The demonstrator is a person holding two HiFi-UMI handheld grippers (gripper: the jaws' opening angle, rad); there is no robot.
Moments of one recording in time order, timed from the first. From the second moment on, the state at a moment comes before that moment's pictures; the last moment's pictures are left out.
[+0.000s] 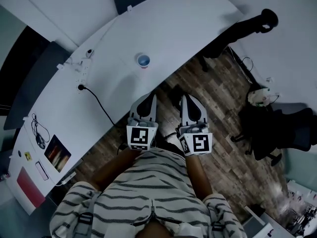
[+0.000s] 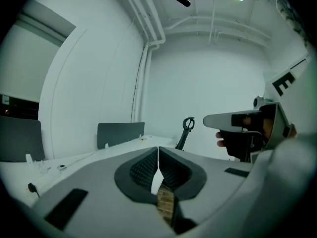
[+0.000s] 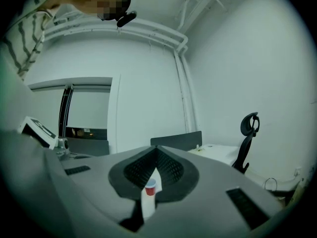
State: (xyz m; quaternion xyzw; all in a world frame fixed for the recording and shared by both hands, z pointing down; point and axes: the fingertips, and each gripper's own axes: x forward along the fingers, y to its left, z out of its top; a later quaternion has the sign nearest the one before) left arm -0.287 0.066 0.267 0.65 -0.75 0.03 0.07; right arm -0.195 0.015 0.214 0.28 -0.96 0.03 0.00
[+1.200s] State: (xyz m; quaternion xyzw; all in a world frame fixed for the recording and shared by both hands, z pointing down) left arm -0.369 0.007 0.378 0.57 -0.81 0.05 0.12; right arm -0.222 -0.013 0.289 0.26 -0.96 0.05 0.04
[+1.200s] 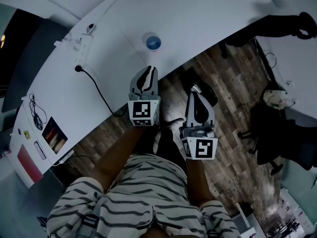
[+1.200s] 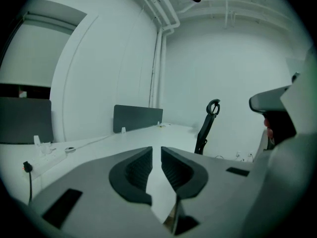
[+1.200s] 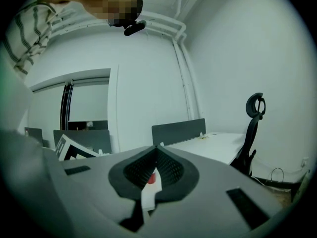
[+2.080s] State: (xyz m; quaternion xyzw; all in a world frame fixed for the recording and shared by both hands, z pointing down) left arm -0.432 -0.038 0.487 0.52 -0.83 0.10 0.18; right arm -0.233 -0.024 0.328 0.26 -0.96 0.06 0.07
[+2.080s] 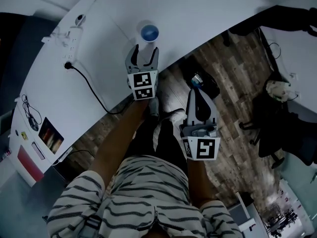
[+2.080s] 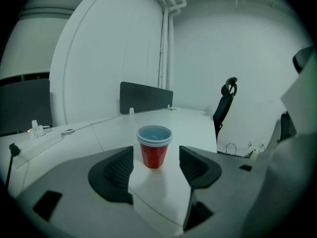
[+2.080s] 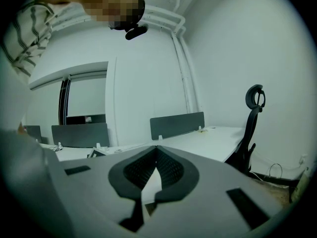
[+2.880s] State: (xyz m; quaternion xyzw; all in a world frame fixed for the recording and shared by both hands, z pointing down) left arm -0.457 -0.080 0.528 0.52 -0.82 0.12 0.21; right arm -0.230 -0.025 0.346 0.27 -0.96 0.07 0.08
